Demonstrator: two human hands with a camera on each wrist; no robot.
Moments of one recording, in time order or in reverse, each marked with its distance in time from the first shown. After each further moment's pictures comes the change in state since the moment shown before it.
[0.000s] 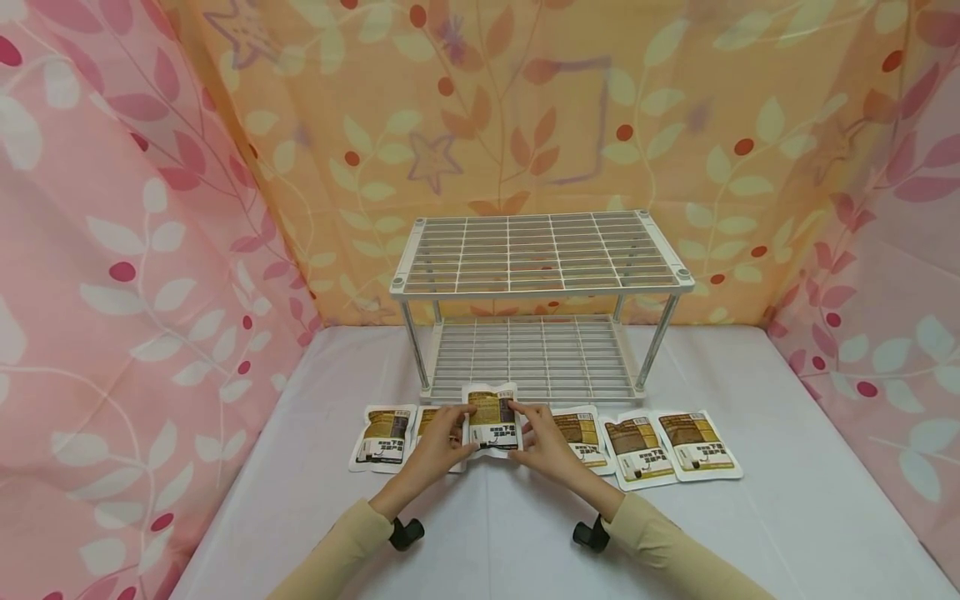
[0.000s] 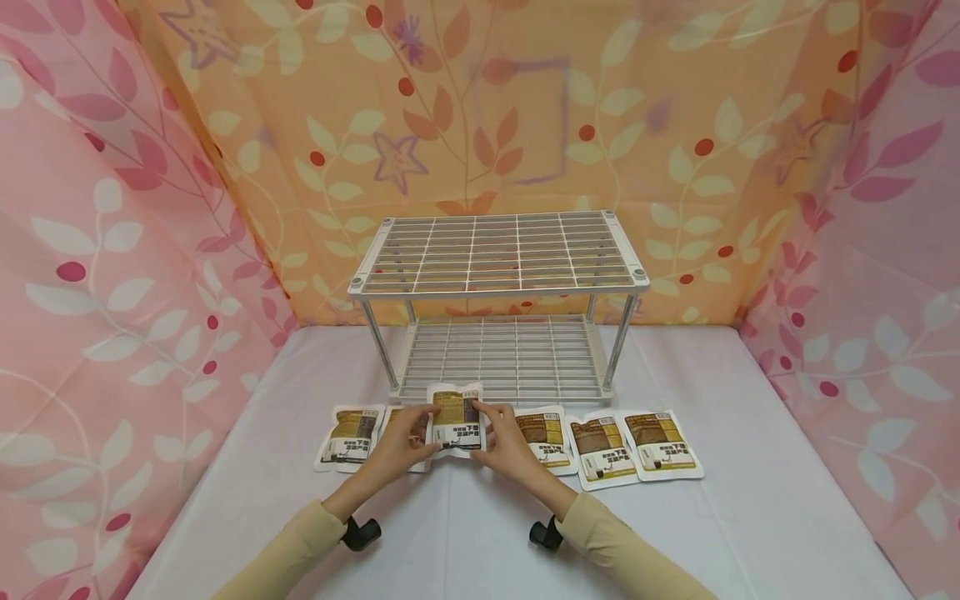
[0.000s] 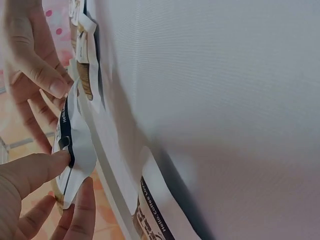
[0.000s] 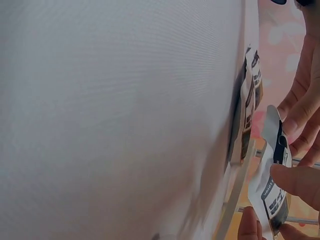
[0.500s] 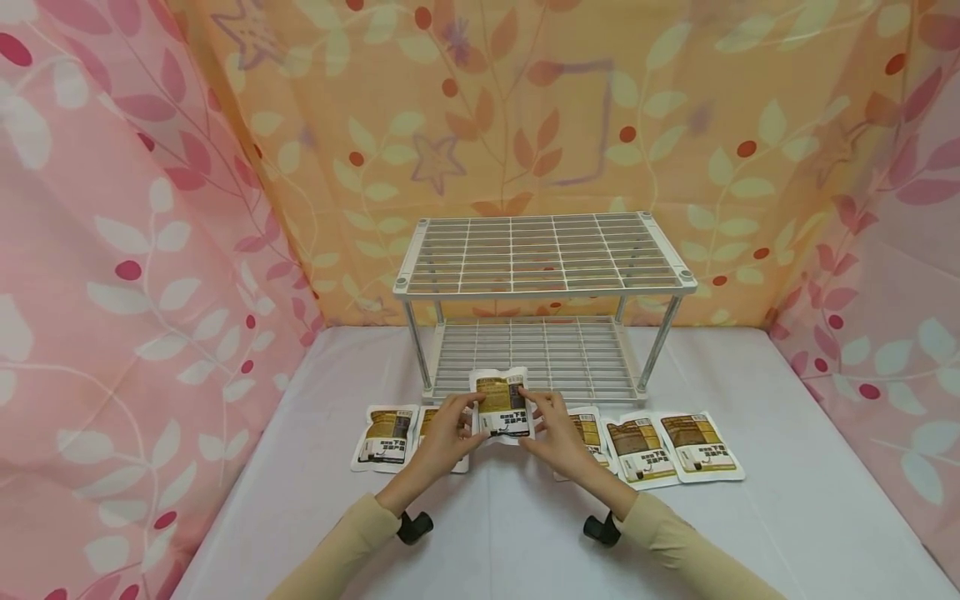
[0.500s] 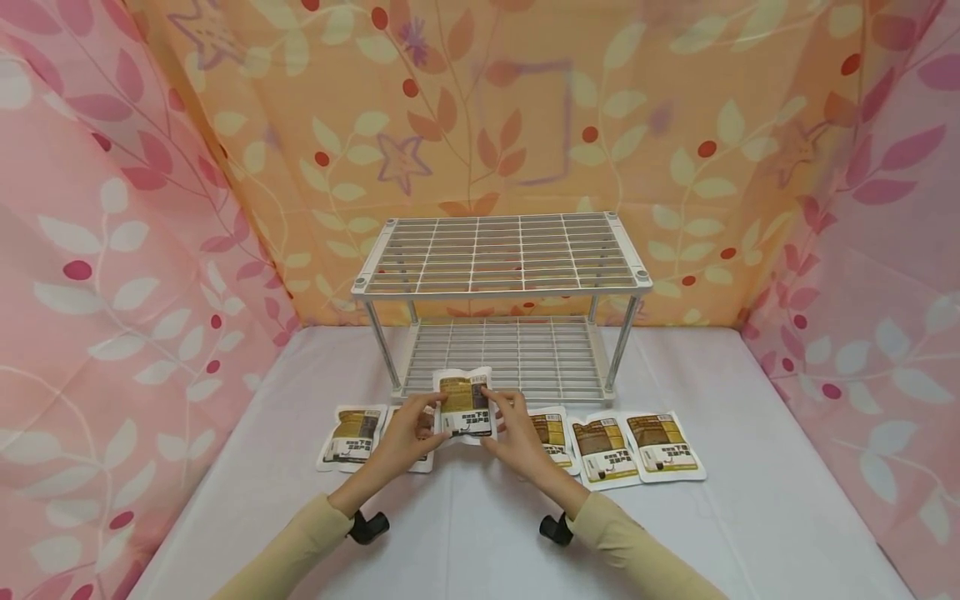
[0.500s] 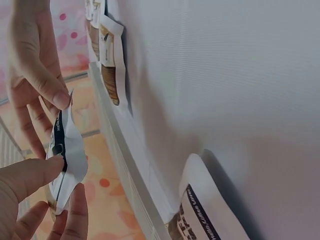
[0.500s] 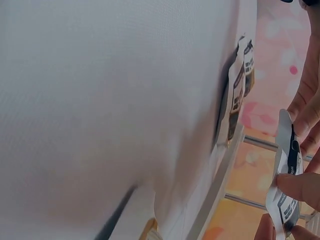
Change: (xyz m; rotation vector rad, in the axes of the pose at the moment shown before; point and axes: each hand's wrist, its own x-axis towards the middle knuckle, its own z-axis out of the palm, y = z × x) left_hand 0.010 0.017 -0.001 -0.005 0.058 0.061; right_hand 0.003 -0.012 -0.017 -0.061 0.127 -0.103
